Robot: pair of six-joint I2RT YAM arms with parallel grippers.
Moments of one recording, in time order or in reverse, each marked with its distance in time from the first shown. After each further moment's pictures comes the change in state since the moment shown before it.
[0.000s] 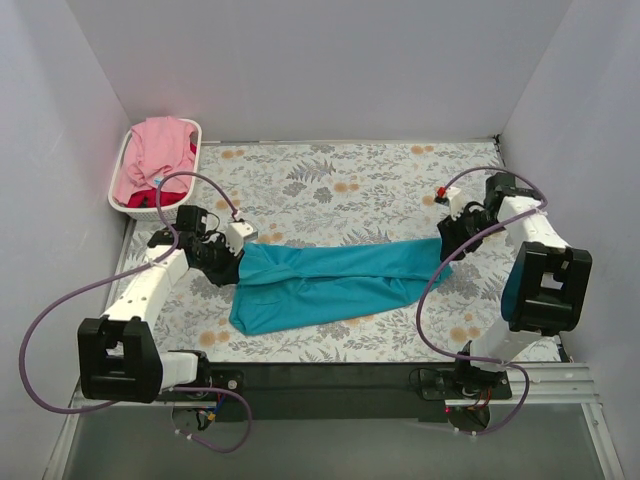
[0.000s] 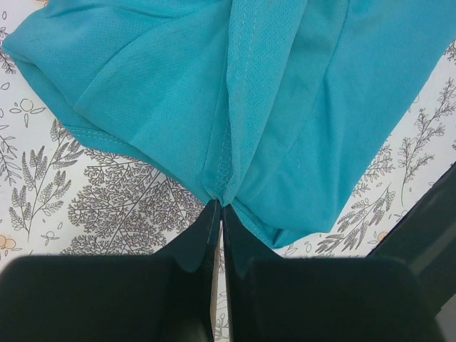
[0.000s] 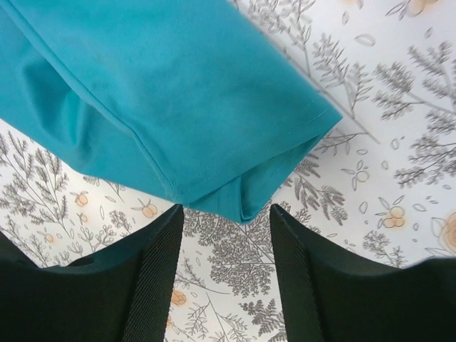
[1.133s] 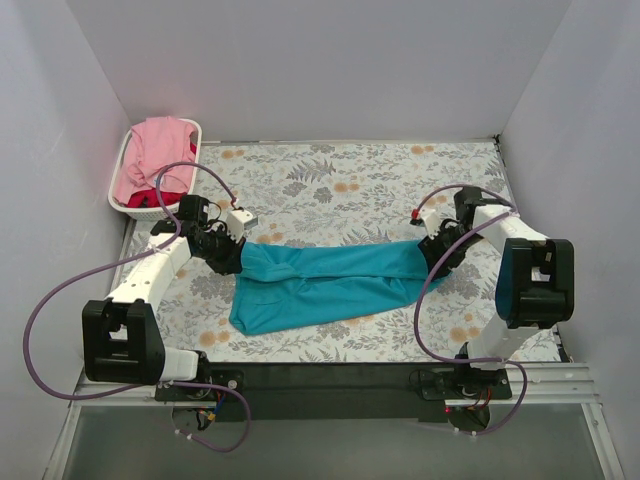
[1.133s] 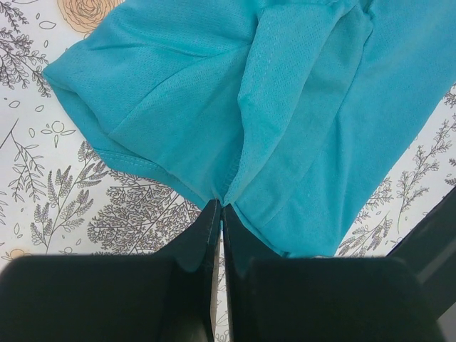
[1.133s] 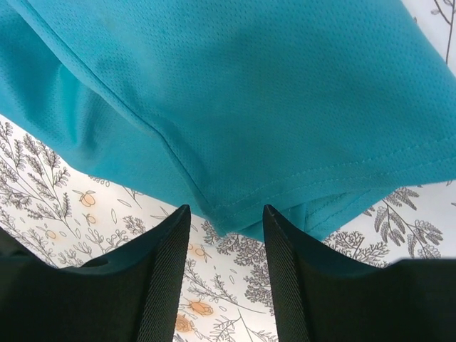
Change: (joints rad) left arm 0.000 0.096 0.079 0.045 0.008 -0.081; right arm 0.152 0.031 -0.105 0.055 0.125 0.071
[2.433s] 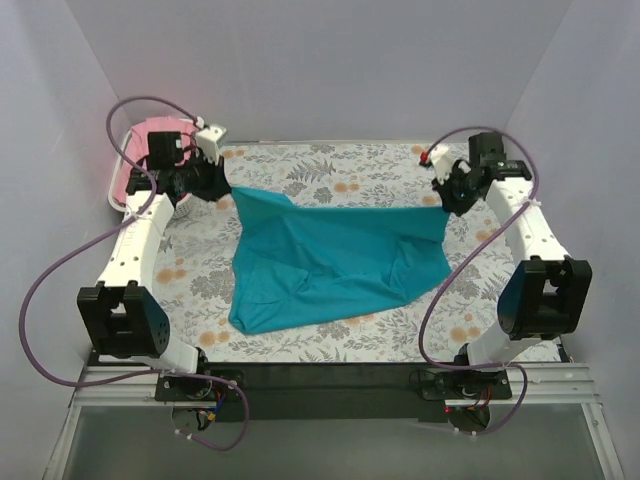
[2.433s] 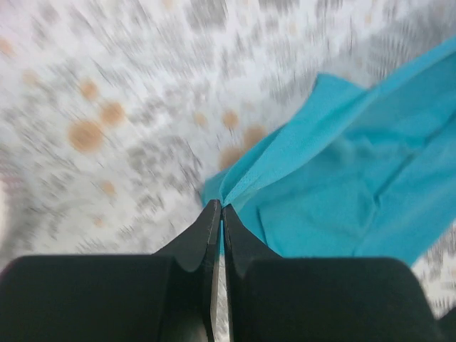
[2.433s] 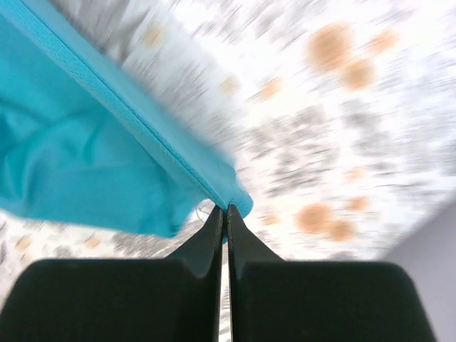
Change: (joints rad) left arm 0.068 0.132 0.417 0.080 -0.008 -0.266; right arm 0.034 -0.069 0.289 0.003 0.132 0.044
